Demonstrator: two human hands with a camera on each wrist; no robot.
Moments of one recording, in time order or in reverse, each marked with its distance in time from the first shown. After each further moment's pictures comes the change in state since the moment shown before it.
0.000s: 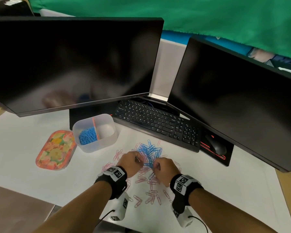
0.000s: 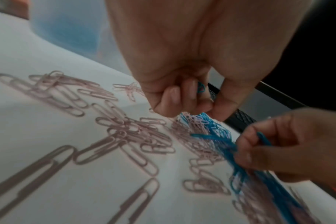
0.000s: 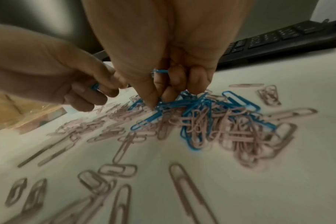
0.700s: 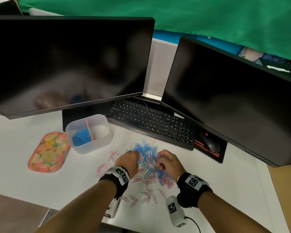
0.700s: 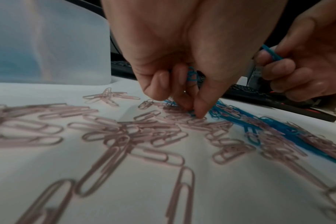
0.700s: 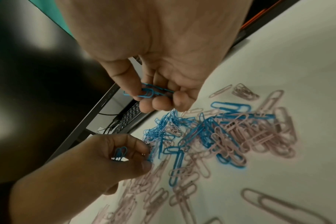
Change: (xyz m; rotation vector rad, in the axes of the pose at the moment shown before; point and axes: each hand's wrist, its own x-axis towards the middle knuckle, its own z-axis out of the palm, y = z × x) left_hand 0.013 0.003 0.017 0.558 0.030 0.123; right_hand -0.009 0.012 -0.026 0.780 0.004 0.140
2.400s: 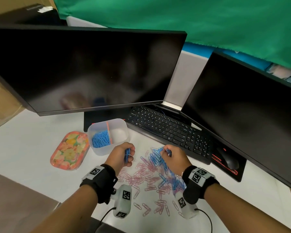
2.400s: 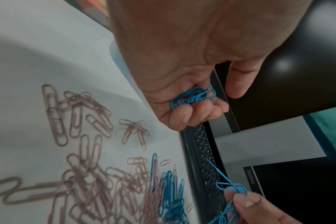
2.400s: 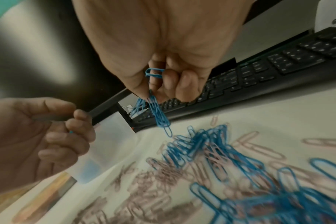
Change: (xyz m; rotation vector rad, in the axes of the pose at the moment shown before) left_hand -0.029 -0.043 -0.082 -1.522 0.041 -0.366; right_hand 0.031 -0.059 0.026 -0.559 0.037 -0.257
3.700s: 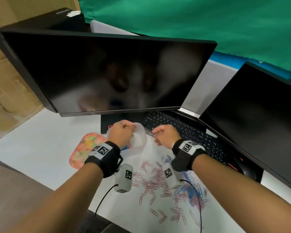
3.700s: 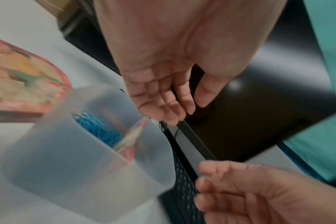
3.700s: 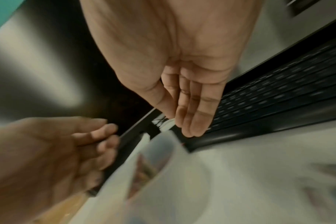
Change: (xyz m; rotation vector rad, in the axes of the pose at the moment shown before) left_hand 0.011 0.082 -0.047 0.408 0.303 0.384; right_hand 0.081 -0.109 0.035 0.048 -0.064 0.124
